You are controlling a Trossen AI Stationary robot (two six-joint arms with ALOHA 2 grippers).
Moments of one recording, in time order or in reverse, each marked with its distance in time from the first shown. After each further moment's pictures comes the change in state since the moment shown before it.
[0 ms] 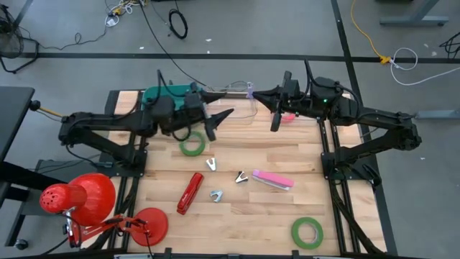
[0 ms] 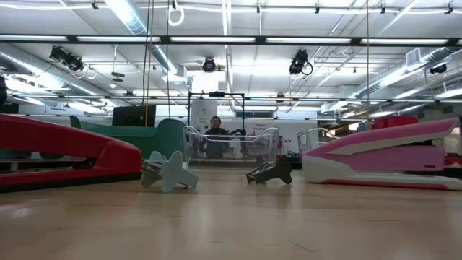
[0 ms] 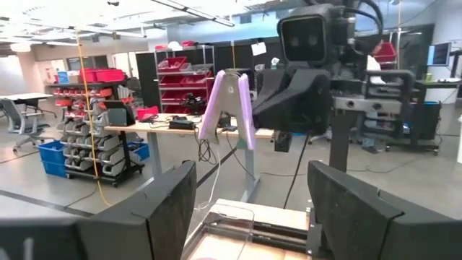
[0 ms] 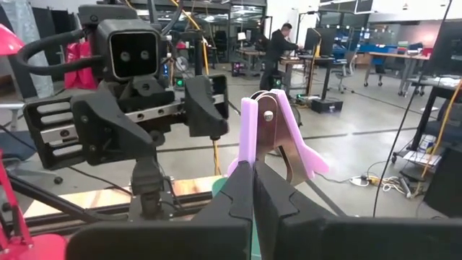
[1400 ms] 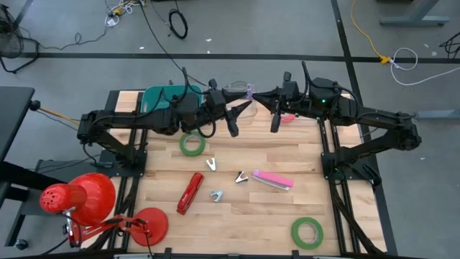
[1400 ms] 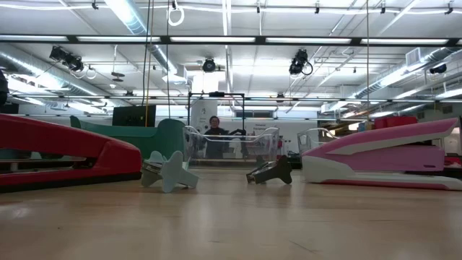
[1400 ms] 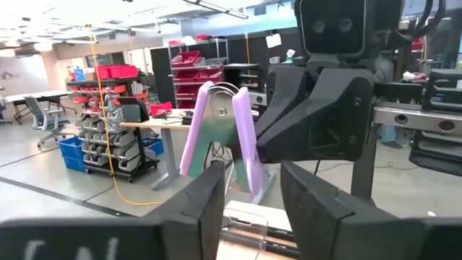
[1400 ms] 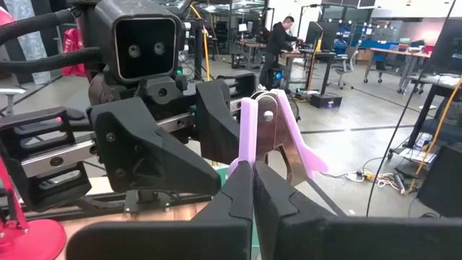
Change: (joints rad) left arm 0.016 0.214 0.184 0.011 -0.041 0.022; right arm 0.000 0.000 0.000 -0.032 0.000 -0.026
